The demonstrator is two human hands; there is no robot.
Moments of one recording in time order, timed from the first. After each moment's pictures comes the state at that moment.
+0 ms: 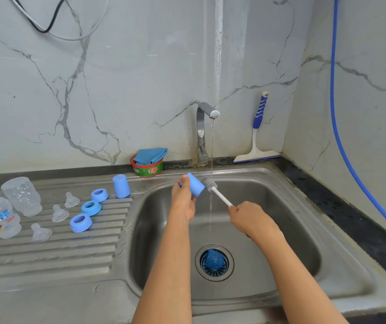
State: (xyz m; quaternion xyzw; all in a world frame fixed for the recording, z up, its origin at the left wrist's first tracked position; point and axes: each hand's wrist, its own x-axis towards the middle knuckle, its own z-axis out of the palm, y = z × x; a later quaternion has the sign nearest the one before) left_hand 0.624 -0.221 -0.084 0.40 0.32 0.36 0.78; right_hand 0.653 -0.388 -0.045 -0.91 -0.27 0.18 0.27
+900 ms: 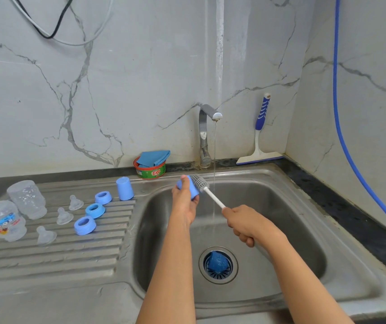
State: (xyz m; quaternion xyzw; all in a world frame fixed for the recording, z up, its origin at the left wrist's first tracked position) left_hand 0.619 -0.215 -0.085 0.36 0.31 0.37 0.80; right_hand 0.648 -0.383 -0.048 -0.84 -0.25 0.32 0.36
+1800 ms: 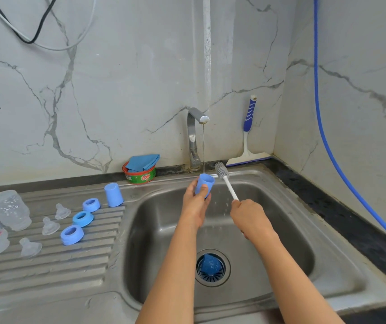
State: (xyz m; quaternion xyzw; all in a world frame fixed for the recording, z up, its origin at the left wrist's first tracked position) left_hand 0.643 -0.250 -0.089 0.45 0.24 0.31 0.80; right_hand 0.664 -0.390 -0.048 -0.89 -0.20 0.15 0.38
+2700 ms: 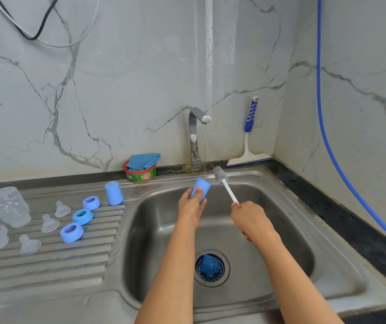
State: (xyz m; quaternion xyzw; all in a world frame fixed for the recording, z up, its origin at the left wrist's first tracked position) left_hand 0.640 -0.242 -0.096 0.41 0.32 0.32 0.79; right_hand 0.669 -0.389 -0.053 -0.90 -0.20 0.16 0.36
